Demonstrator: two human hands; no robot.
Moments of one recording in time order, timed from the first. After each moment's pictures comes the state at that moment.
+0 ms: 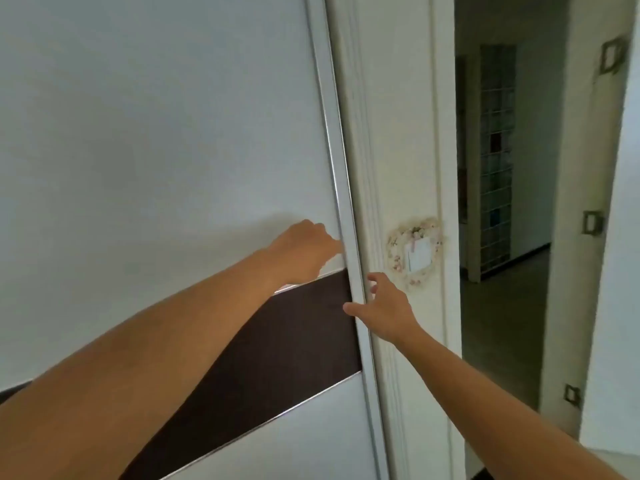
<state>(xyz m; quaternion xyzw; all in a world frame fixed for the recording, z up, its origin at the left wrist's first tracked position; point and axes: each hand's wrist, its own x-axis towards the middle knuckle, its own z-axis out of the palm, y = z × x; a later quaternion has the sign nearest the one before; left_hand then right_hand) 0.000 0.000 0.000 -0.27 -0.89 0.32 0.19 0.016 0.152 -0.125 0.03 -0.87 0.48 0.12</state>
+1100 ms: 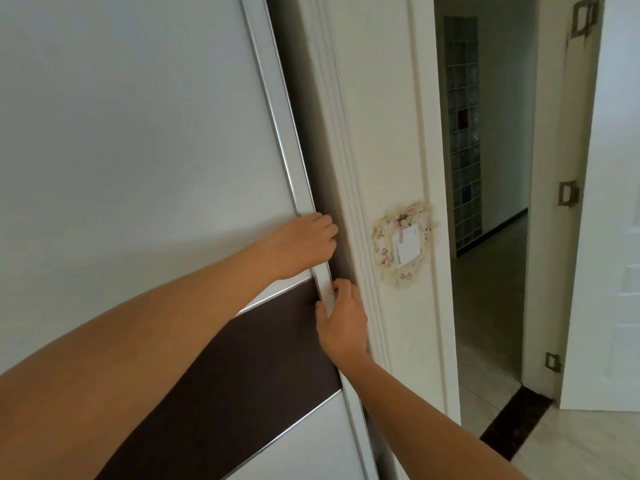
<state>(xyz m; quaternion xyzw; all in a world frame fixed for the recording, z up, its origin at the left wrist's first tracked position) -0.094 0.020 -0.019 -0.39 -0.73 0.51 0.25 -0.076 0.085 -0.185 -0.04 -0.83 0.49 0.28</state>
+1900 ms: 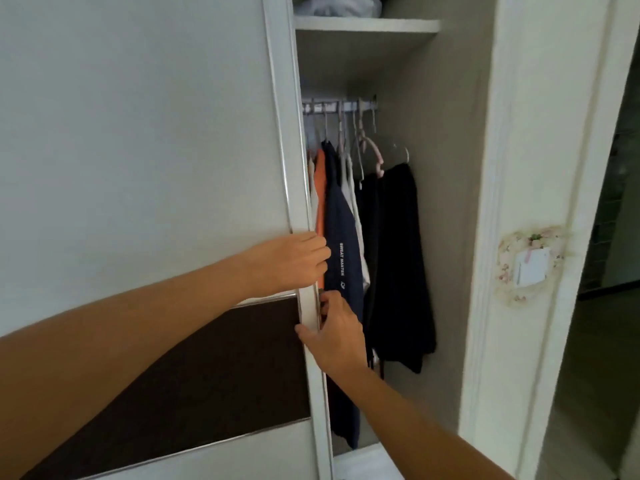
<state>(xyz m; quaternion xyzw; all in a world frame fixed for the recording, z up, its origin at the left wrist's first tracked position) 0.017 -0.191 -0.027 -0.38 -0.74 0.48 0.29 0.001 -0.068 -0.177 0.19 -0.85 0.45 0.19</state>
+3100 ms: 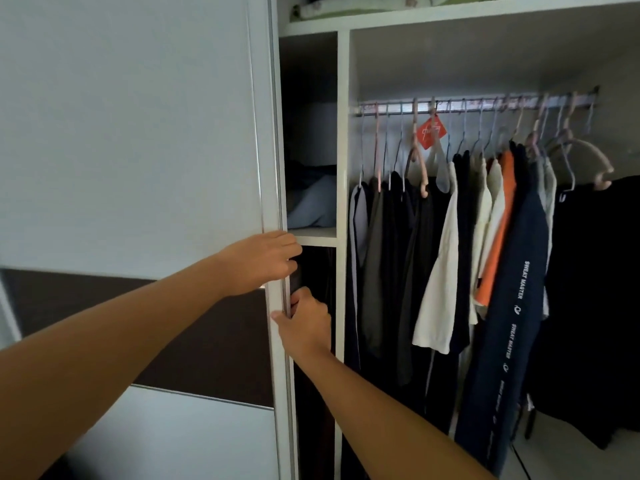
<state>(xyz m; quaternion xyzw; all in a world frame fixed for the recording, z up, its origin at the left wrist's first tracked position) 0.193 -0.436 -0.032 -0.16 -0.87 0.40 0.23 0.119 -0.341 -0.159 0.33 -0.80 0.49 0.04</state>
